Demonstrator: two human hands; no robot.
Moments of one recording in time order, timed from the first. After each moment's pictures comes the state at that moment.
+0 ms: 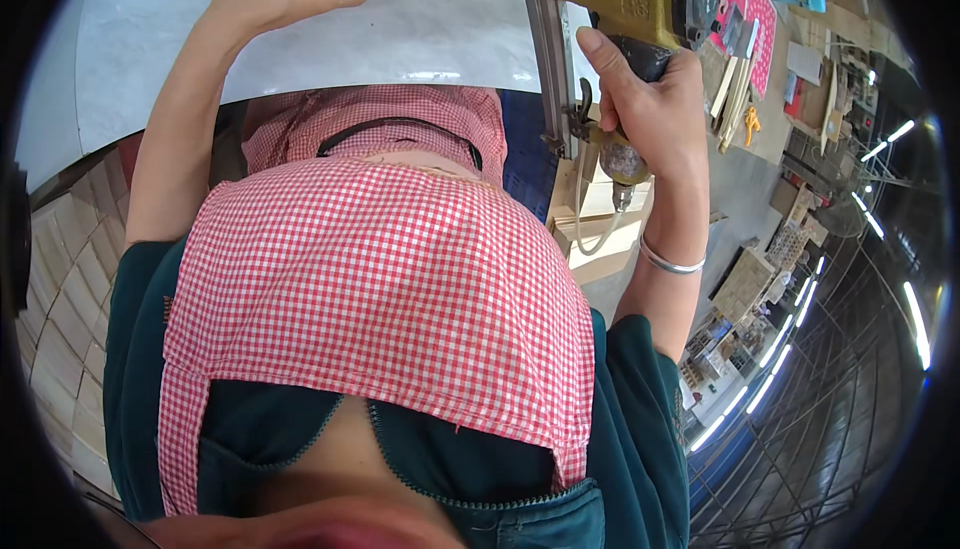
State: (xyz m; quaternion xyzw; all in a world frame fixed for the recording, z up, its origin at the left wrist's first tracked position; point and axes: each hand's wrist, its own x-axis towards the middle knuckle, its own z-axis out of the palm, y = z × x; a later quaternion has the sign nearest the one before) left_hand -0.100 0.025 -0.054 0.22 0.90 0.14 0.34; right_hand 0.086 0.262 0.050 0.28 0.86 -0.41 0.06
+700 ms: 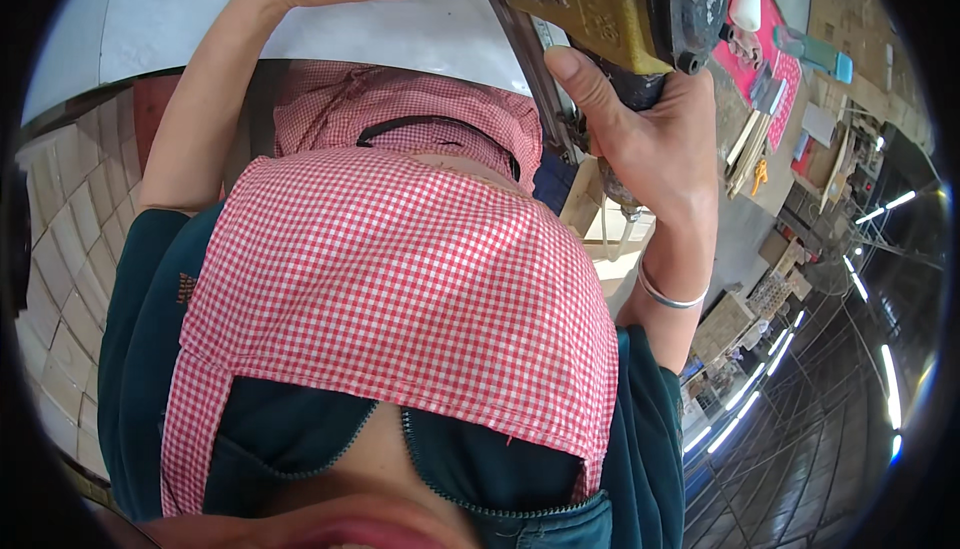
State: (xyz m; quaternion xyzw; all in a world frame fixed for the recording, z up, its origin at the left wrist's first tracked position) left_hand -0.105 -0.007 -0.146 0.24 0.69 0.48 0.49; right_hand 0.066 0.195 0.055 0.14 0.89 -0.42 0.09
